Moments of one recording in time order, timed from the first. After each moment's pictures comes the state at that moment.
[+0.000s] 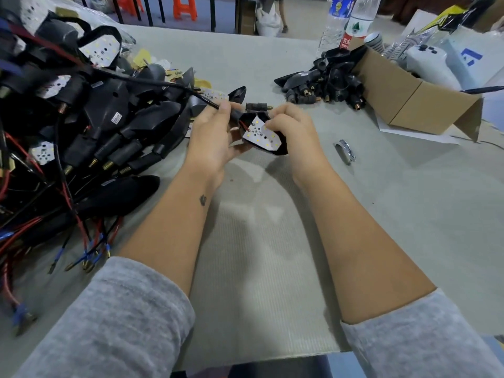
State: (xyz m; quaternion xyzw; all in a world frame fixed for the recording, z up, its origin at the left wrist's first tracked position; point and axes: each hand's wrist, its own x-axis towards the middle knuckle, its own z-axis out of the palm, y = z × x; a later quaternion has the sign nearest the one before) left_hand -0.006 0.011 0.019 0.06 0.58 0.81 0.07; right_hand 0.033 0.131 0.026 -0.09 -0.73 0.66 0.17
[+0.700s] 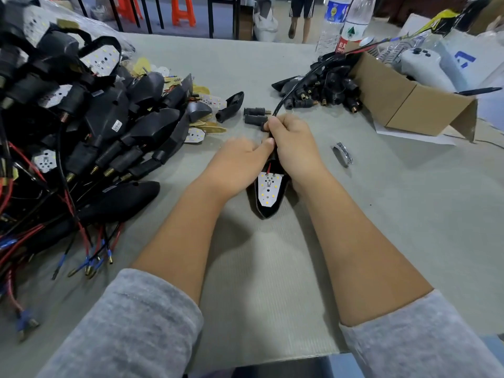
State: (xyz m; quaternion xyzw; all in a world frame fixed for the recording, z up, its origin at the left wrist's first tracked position) left_hand 0.009 0.021 0.012 0.23 0.85 0.47 0.06; right_hand 0.028 0.133 0.020 -0.12 -0.77 0.60 0.19
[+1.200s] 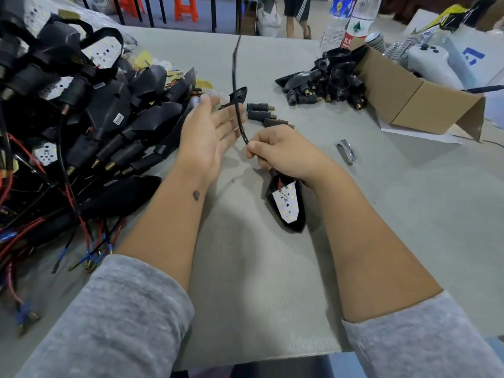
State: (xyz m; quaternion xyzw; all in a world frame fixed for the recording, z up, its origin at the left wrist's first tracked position) left_hand -0.019 0.002 0.021 0.04 0.48 0.87 0.11; right_hand 0.038 0.136 0.029 0.01 -0.90 0.43 0.00
